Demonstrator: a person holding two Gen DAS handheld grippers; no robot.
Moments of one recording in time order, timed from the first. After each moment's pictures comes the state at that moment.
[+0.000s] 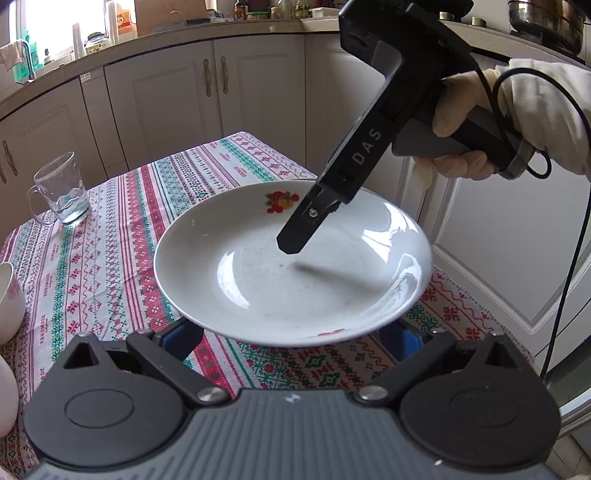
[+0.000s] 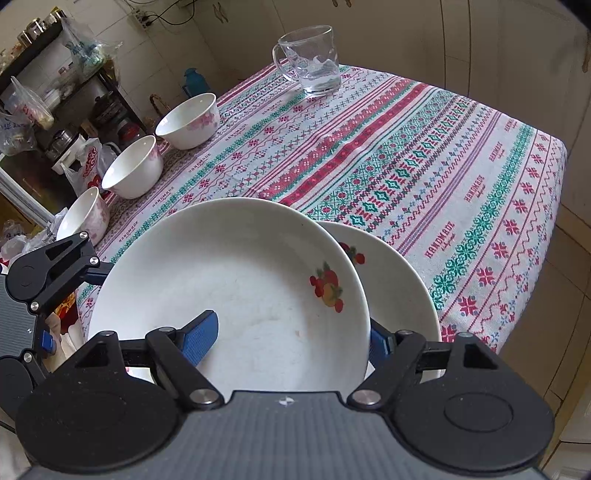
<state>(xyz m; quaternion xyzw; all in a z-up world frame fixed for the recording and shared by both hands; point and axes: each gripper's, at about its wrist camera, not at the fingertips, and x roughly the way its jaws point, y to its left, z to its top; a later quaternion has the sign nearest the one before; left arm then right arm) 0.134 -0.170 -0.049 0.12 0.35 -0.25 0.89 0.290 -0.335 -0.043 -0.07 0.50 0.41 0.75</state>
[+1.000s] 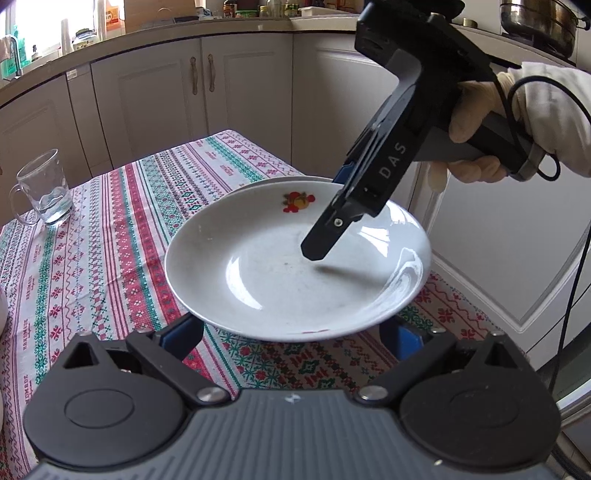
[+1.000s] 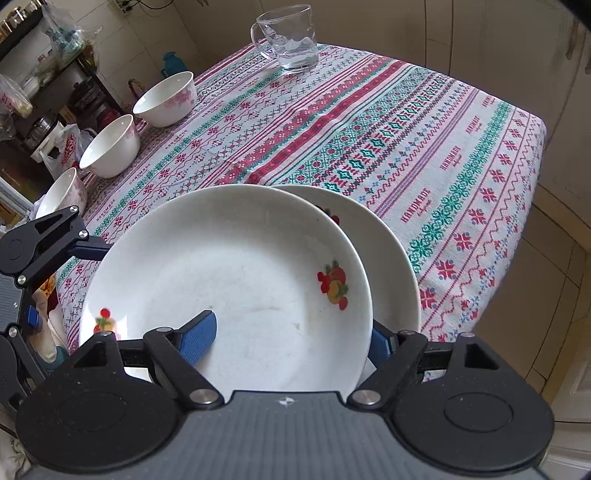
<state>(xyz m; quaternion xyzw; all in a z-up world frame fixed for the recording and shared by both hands) 0.142 -0.170 -0.056 0.12 0.35 -0.28 0.89 0.282 -0.346 -0.047 -0.09 0.53 0.38 0.76</state>
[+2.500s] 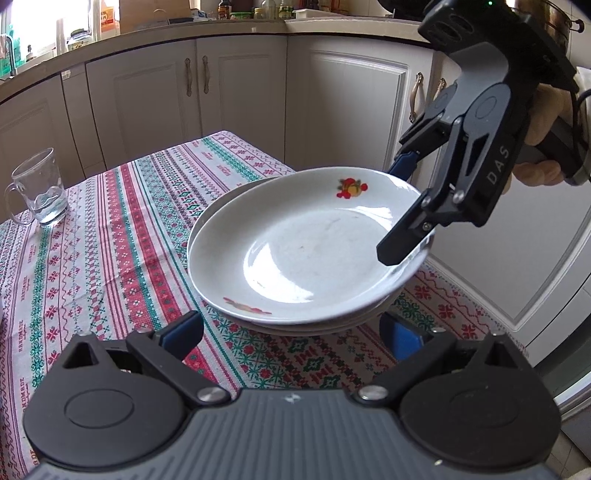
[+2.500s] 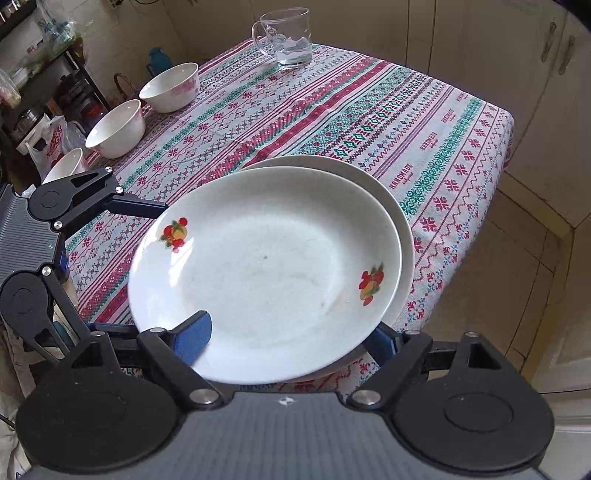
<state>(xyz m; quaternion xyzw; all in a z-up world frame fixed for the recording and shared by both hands) 0.146 -0.163 -0.059 0.11 0.35 -0.29 0.88 0.230 -0.360 -0.025 -0.12 0.52 0.34 0.77</state>
